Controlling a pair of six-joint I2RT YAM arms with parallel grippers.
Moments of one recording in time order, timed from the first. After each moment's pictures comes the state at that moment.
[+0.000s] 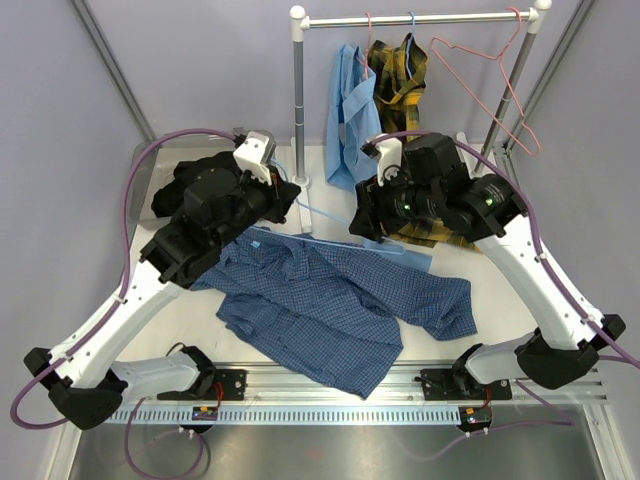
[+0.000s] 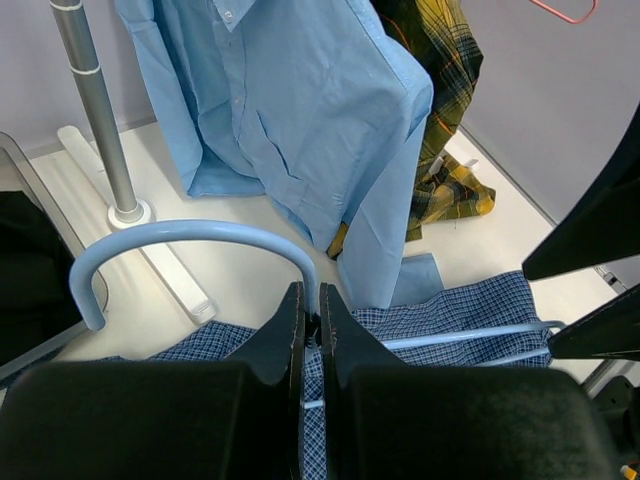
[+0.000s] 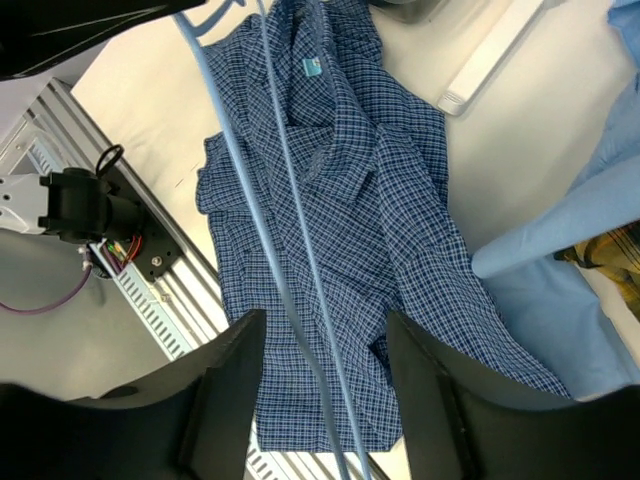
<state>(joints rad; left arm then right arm) -0.72 1.10 1.33 -0.40 -0.07 -0.24 0.67 1.38 1.80 -1.07 -0.28 0.13</state>
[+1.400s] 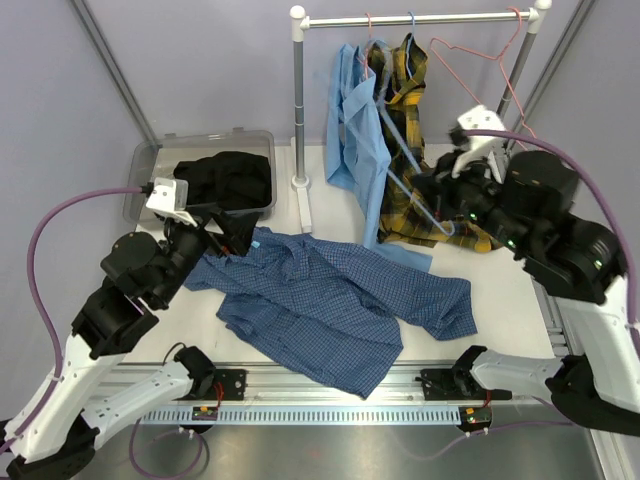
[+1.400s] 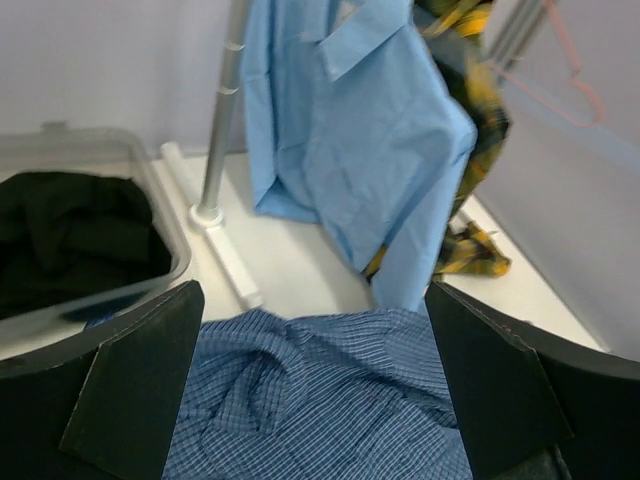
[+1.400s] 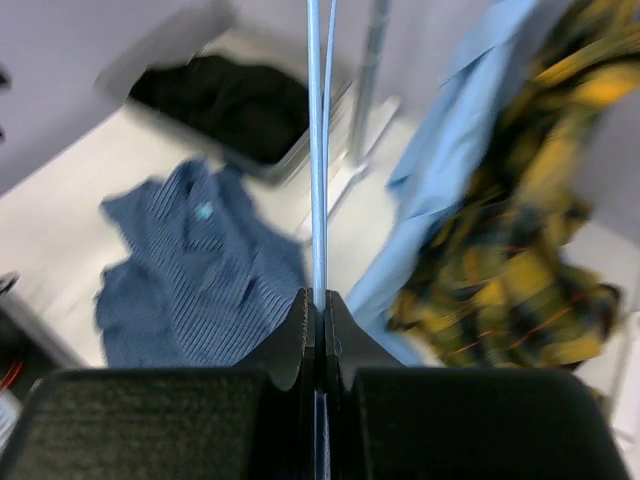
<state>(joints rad) -0.72 0.68 1.16 -0.48 -0.27 -0.29 0.74 1.15 1.85 -0.93 0.09 0.01</state>
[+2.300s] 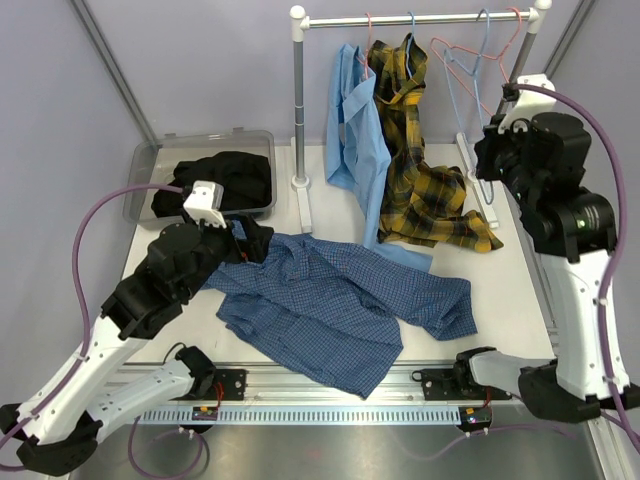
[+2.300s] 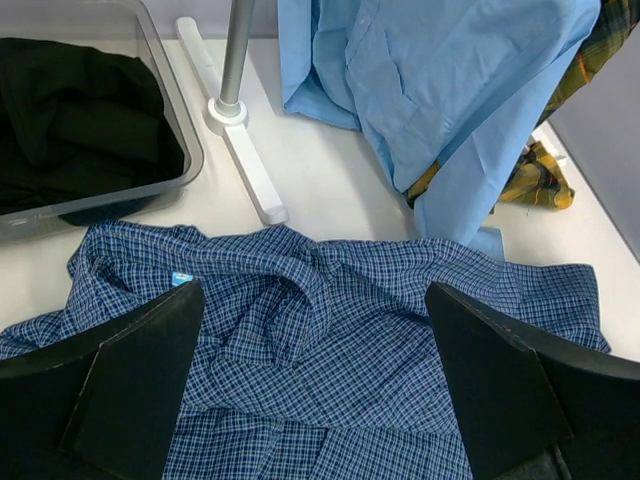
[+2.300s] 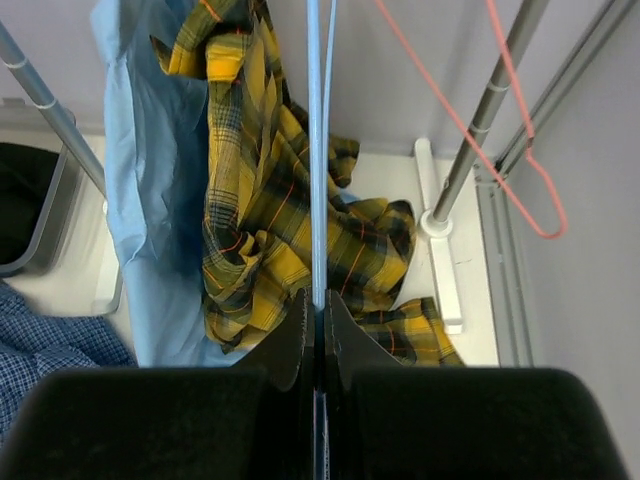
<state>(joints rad) -0.72 0.75 1.06 -0.56 -0.30 -0.37 0.25 1.19 1.85 -0.89 0.19 0.00</state>
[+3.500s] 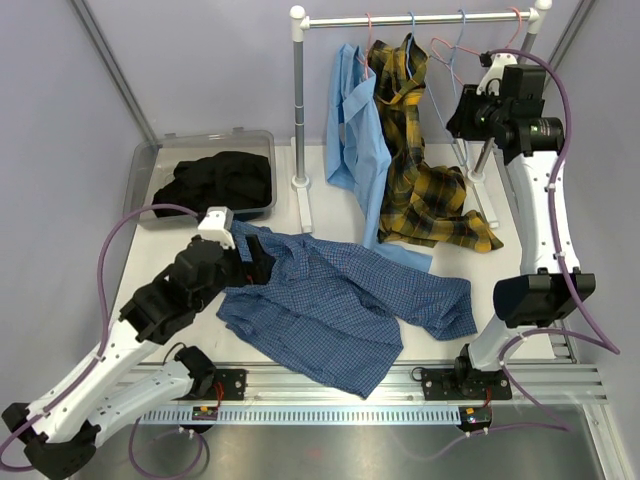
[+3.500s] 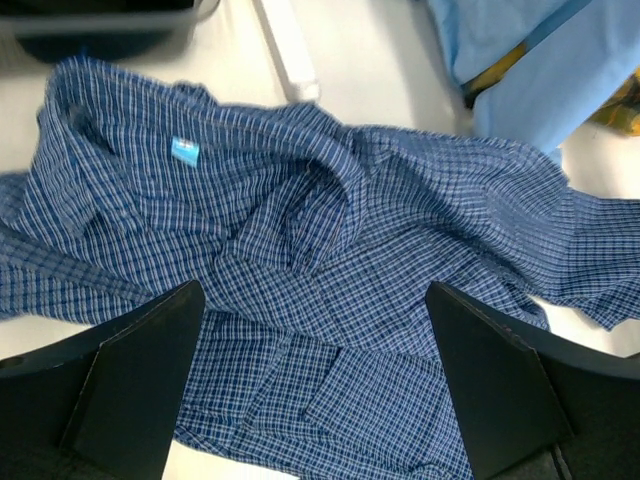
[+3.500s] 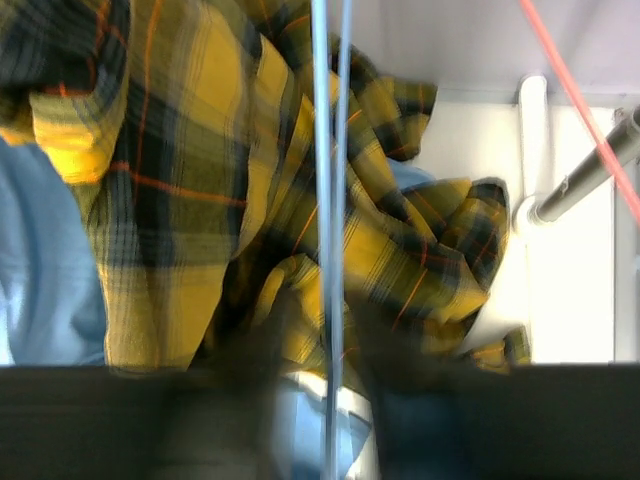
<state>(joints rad) -0.72 0.70 0.87 -0.66 -0.30 -0.52 0.01 1.71 2.07 -0.83 -0.20 0.07</state>
